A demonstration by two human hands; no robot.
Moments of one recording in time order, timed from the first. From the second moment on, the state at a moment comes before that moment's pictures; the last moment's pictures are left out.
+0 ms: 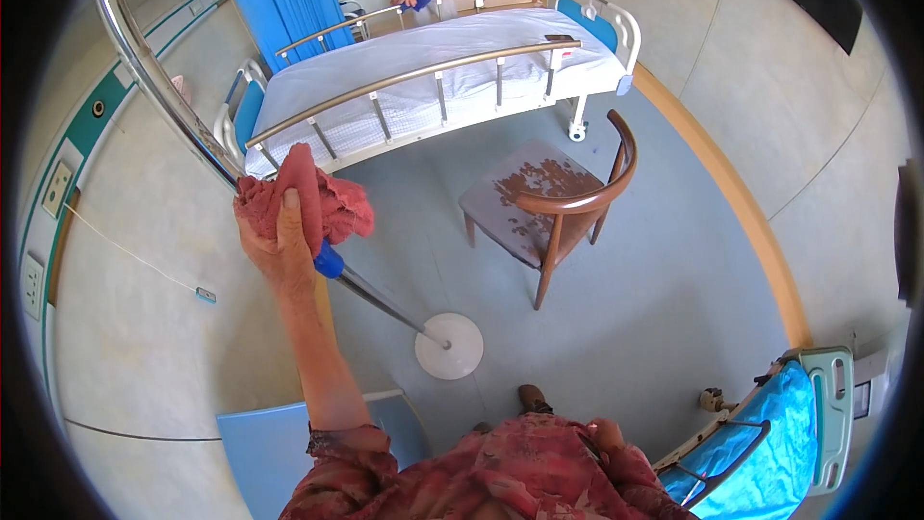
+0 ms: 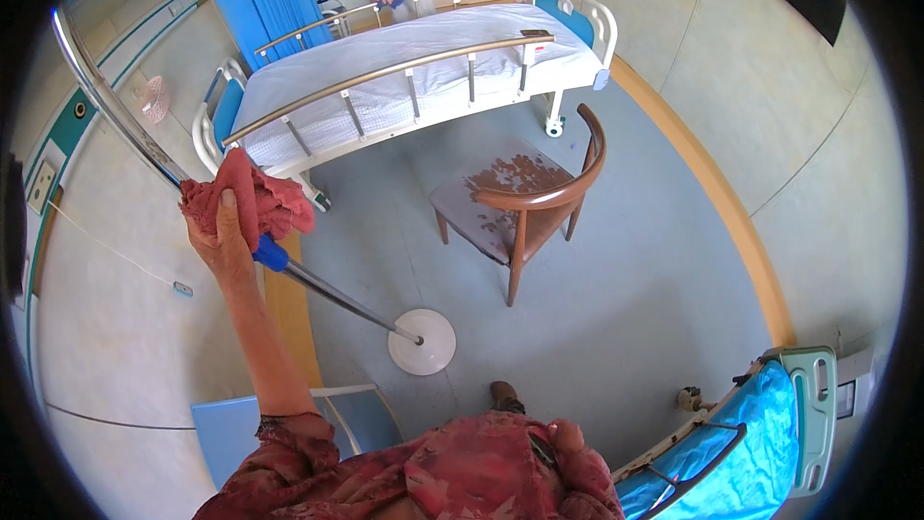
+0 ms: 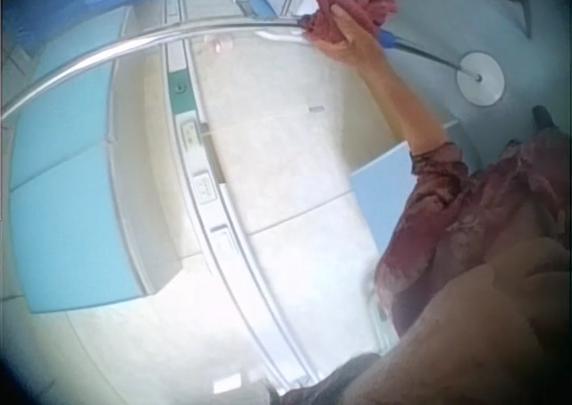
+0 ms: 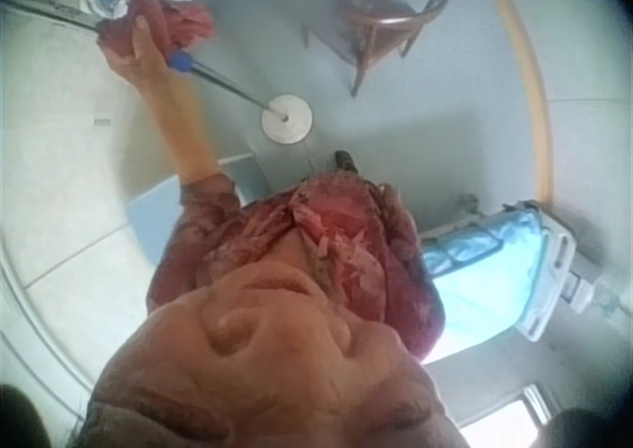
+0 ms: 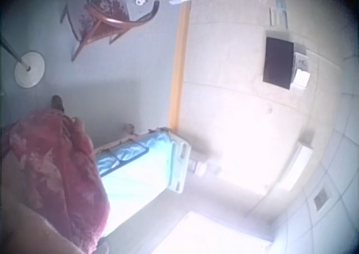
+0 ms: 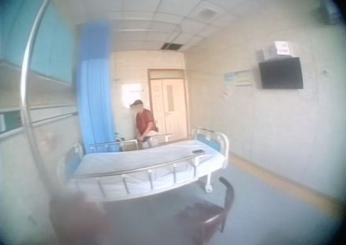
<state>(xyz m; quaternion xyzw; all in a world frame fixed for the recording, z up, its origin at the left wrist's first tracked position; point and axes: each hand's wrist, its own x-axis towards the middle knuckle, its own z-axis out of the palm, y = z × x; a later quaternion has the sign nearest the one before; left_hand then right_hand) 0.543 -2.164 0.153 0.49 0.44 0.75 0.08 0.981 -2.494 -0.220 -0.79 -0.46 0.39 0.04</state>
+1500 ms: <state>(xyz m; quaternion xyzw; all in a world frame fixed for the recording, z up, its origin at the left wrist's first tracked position) 0.566 -2.173 0.150 0.48 0.48 0.73 -0.04 1.071 -2.450 -0.209 -0.74 -0.53 0.42 0.03</state>
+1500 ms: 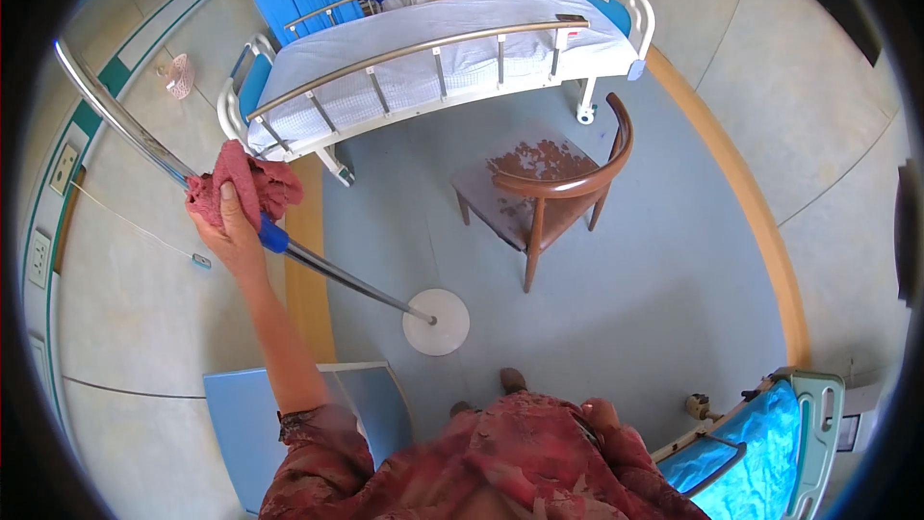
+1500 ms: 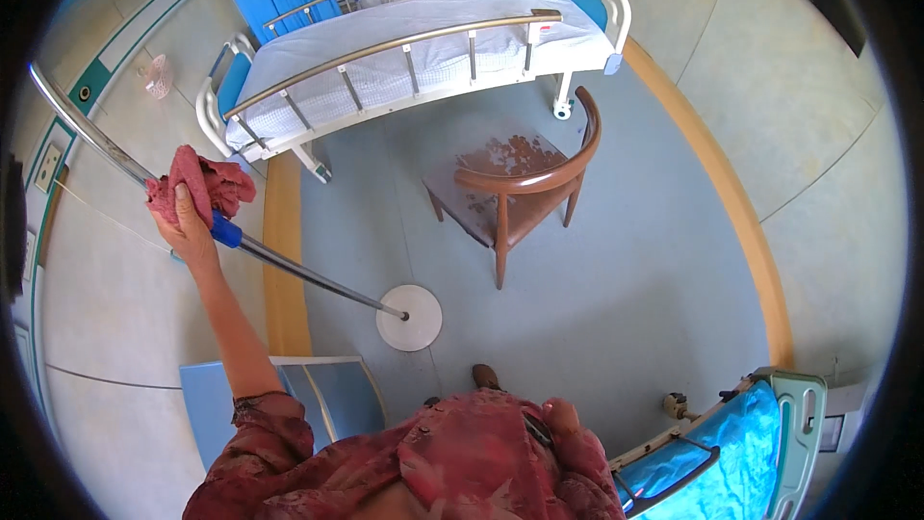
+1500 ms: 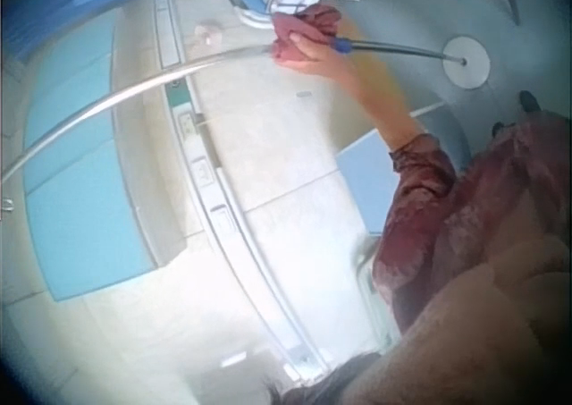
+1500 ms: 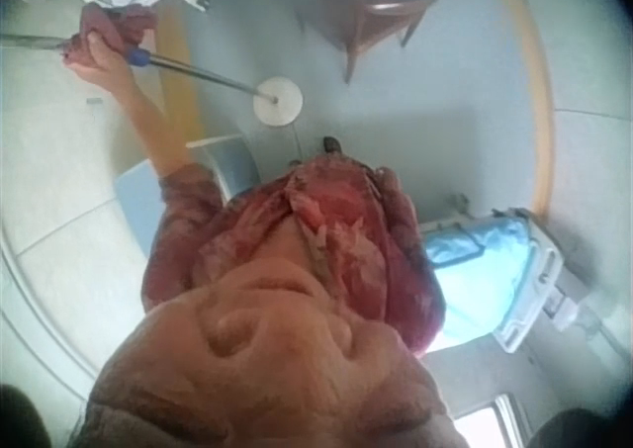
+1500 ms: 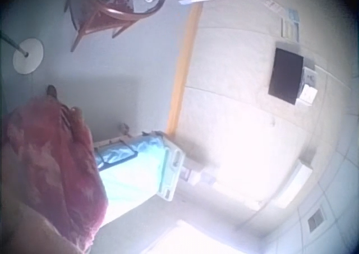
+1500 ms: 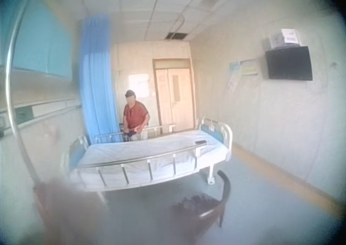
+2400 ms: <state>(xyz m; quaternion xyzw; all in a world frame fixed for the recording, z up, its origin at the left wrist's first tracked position) 0.567 -2.173 0.099 0.38 0.49 0.76 -0.18 1.138 -2.353 -0.324 -0.65 -0.68 0.34 0.00</state>
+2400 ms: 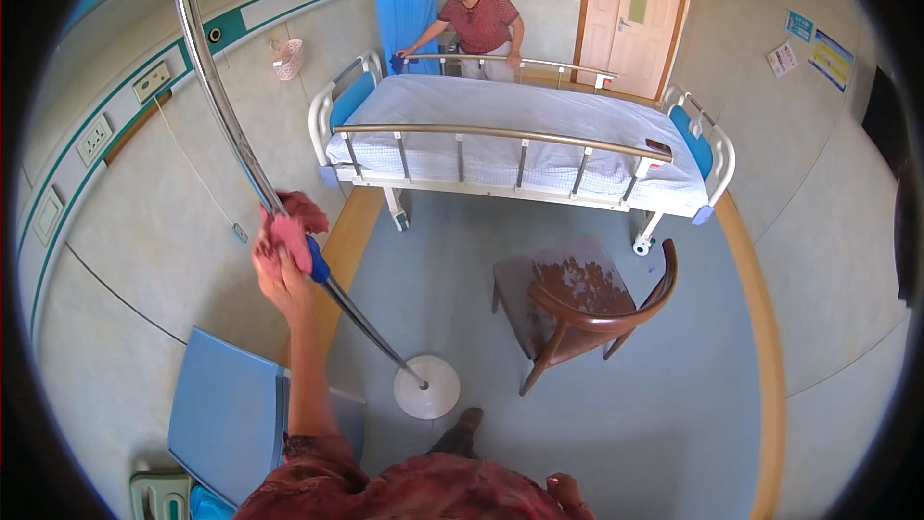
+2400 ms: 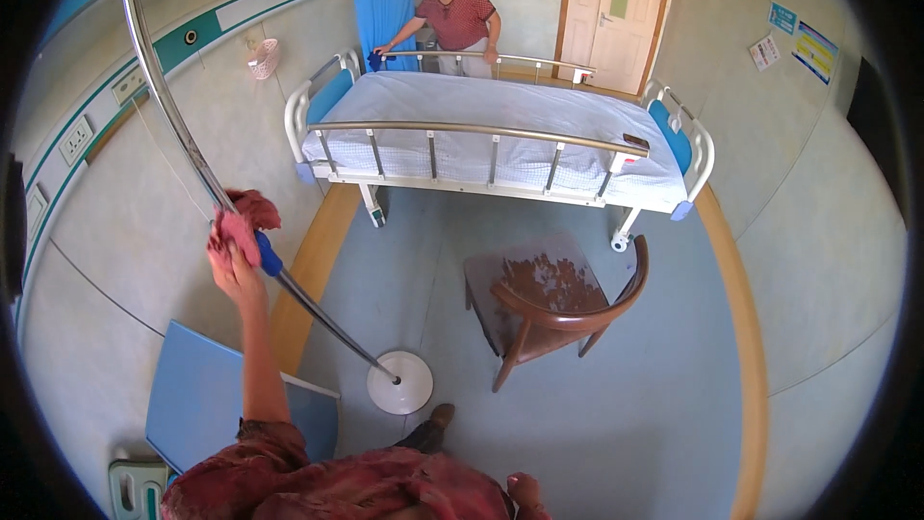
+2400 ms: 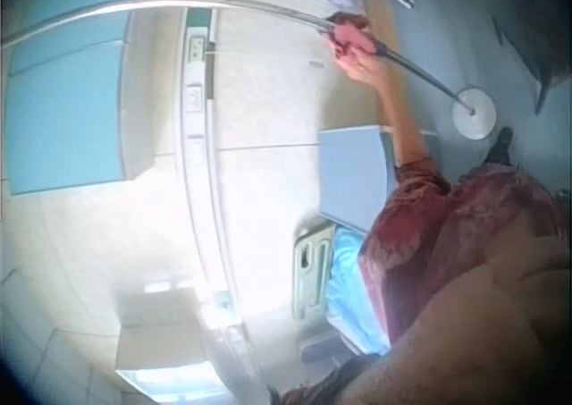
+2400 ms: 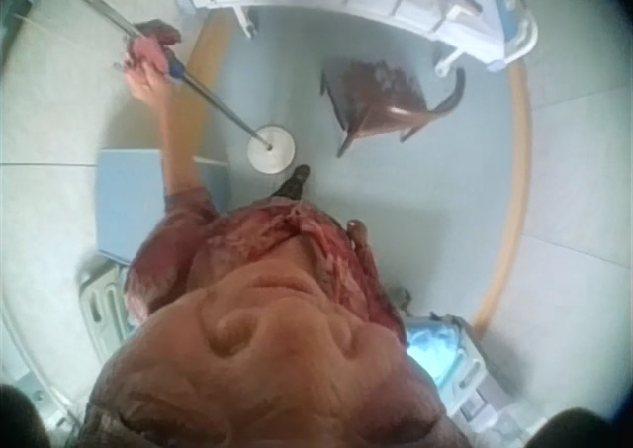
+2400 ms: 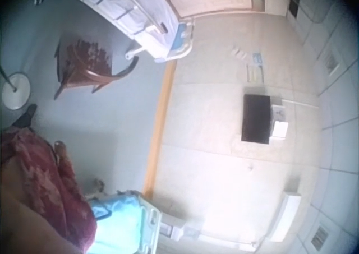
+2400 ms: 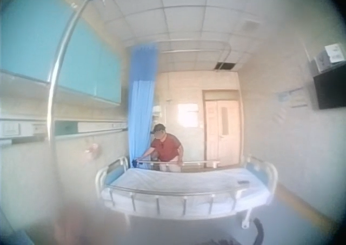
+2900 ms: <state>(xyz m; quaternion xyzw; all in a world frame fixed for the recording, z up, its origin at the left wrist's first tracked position) 0.724 -2.184 -0.014 0.43 0.55 0.43 0.57 0.894 -2.119 -0.084 -0.30 -0.61 0.71 0.16</state>
